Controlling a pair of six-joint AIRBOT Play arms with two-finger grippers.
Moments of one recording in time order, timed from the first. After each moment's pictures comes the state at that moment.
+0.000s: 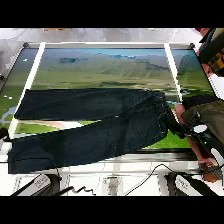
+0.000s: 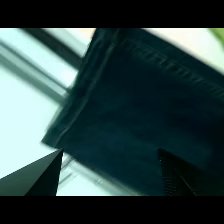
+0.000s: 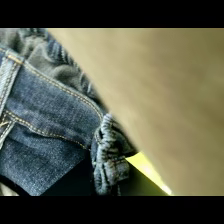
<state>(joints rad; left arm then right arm) 0.81 -1.16 1.03 1.72 -1.48 -1.47 -0.33 -1.10 0.43 -0.91 0.55 1.48</state>
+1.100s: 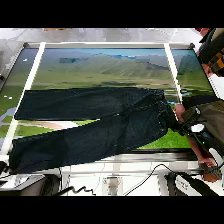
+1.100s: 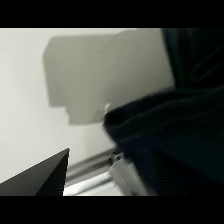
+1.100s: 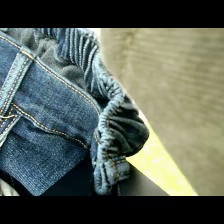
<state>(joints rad) 1.45 -1.14 0.67 1.47 -1.18 -1.19 -0.30 -1.10 0.43 -0.92 0.45 1.44</state>
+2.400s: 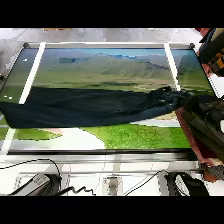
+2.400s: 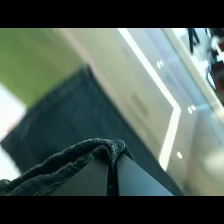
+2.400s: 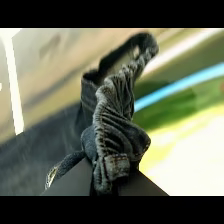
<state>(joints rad) 0.98 -1.16 0.91 0.33 -0.84 -0.81 -0.30 -0.74 0.73 -1.04 0.69 1.62</state>
